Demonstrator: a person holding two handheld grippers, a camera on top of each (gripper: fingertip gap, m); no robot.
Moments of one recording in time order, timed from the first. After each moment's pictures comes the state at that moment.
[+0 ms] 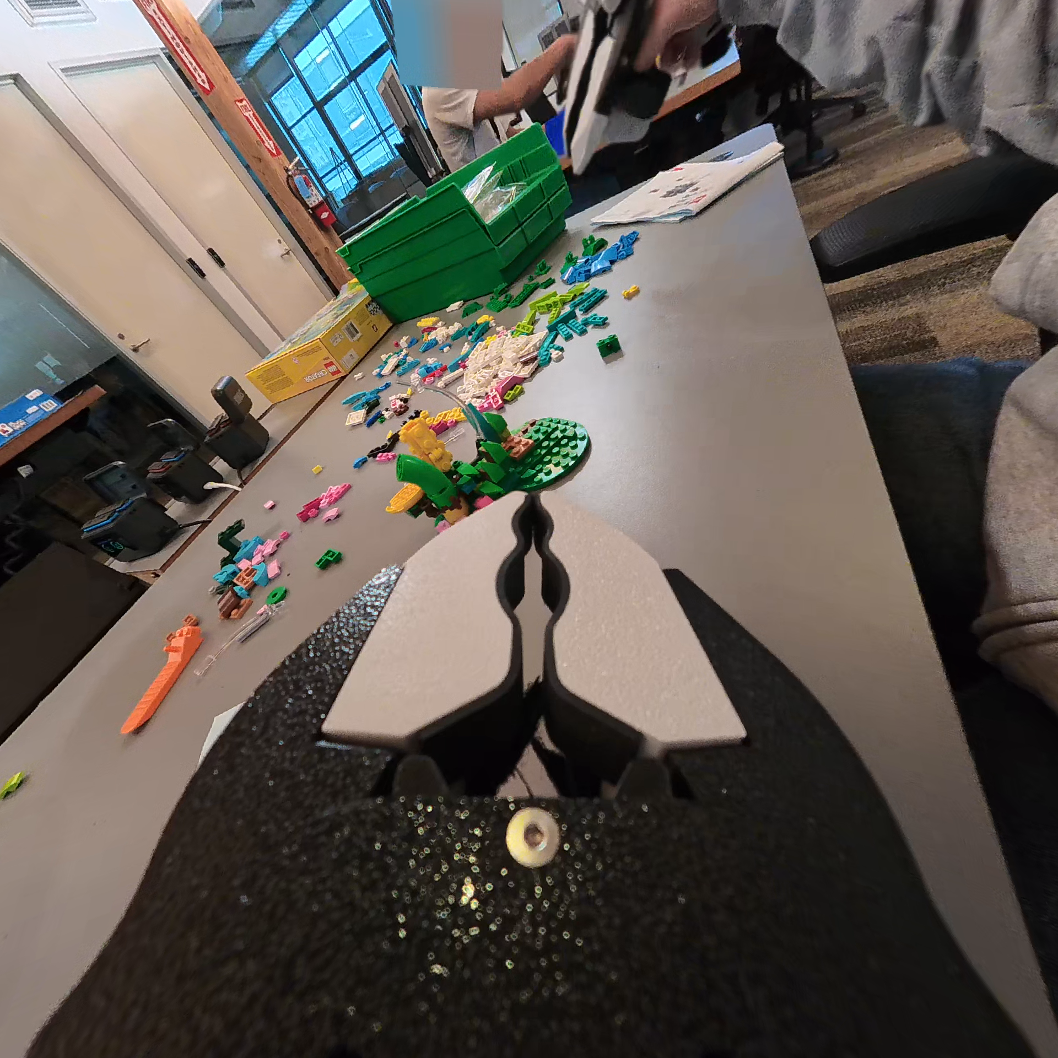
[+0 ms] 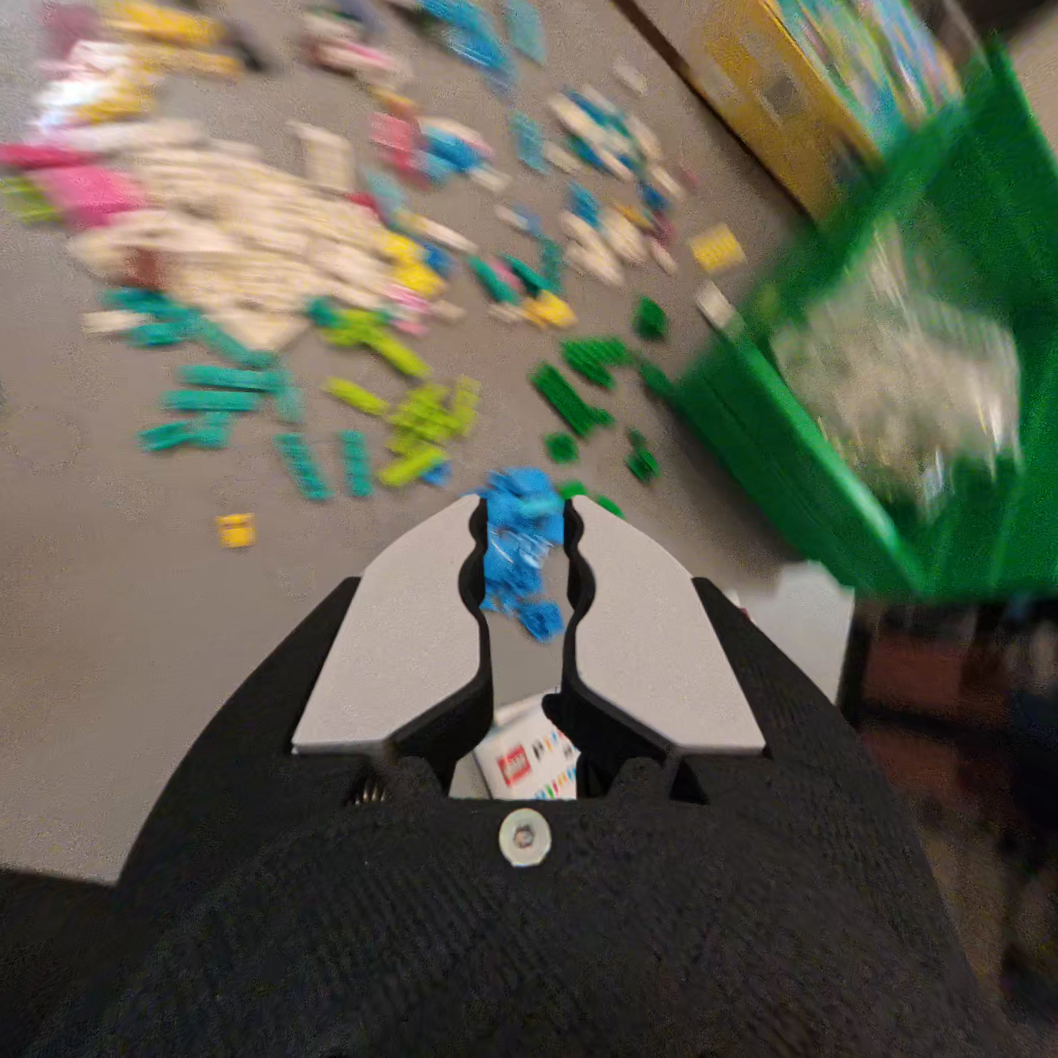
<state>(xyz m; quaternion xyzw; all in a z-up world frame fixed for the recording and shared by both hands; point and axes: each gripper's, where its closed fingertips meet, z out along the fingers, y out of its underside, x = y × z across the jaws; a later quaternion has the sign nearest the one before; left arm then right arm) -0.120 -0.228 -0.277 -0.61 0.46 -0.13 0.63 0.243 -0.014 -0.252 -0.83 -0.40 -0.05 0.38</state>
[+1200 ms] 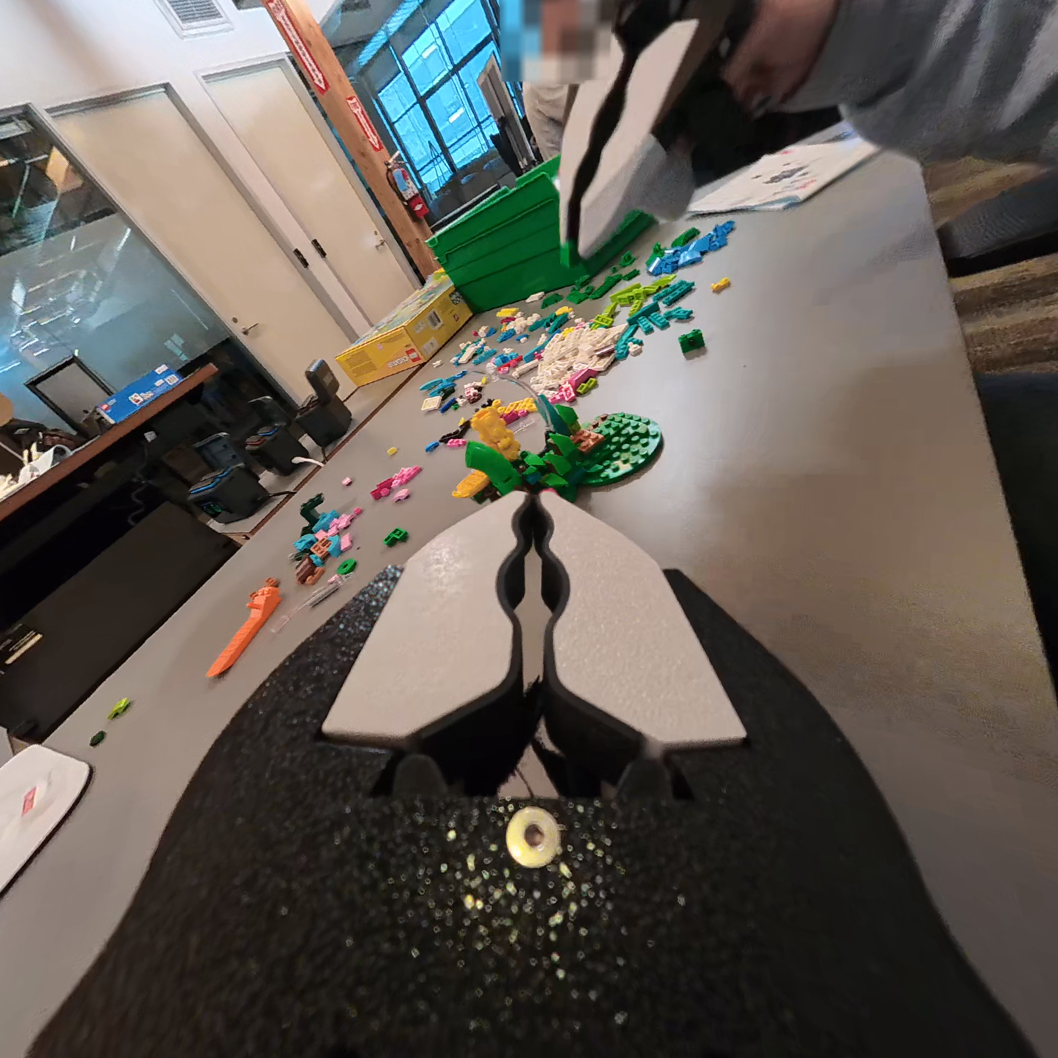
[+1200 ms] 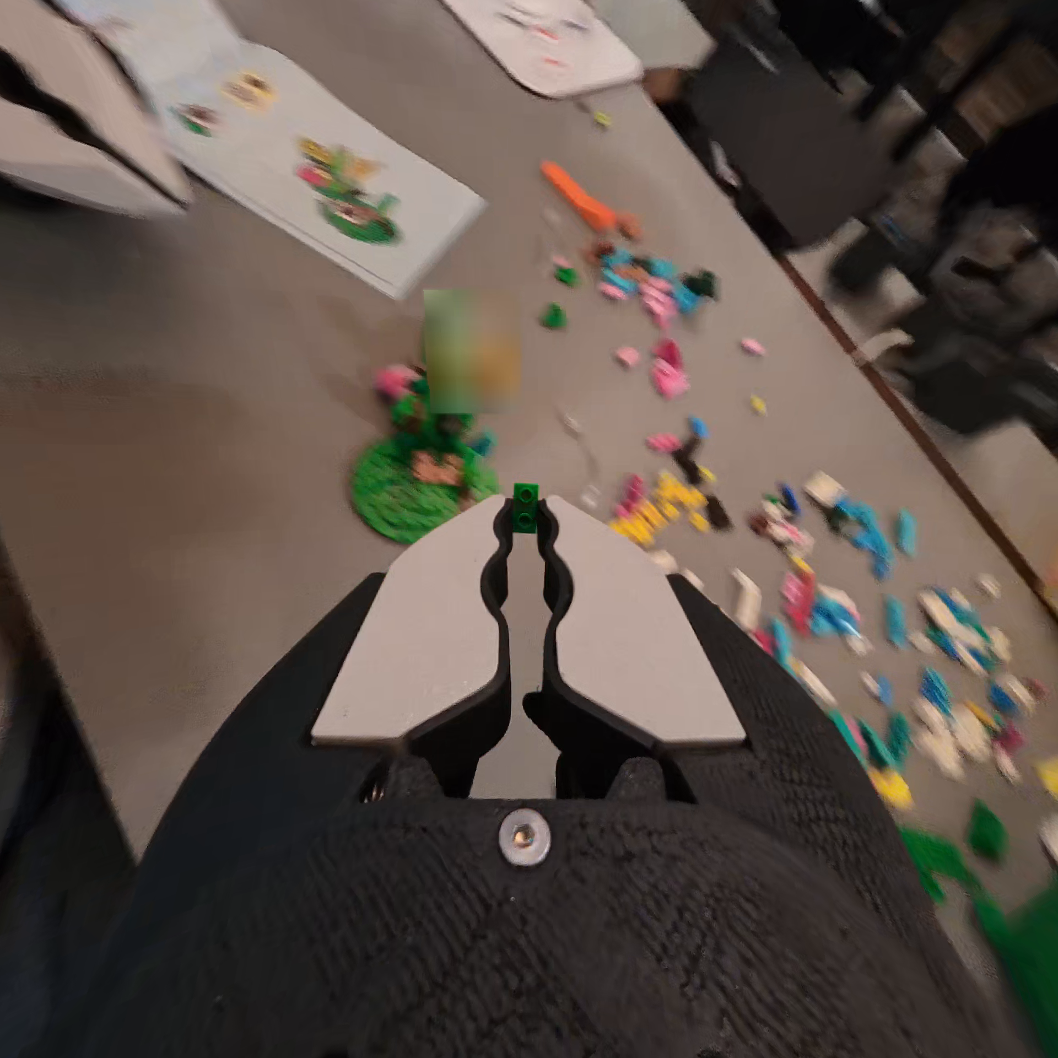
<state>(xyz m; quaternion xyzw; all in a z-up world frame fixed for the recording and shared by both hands) -0.134 -0.213 -0.269 -0.62 0.41 -0.07 0.66 0.007 -0.115 -0.241 -0.65 -0.61 0.18 0.42</state>
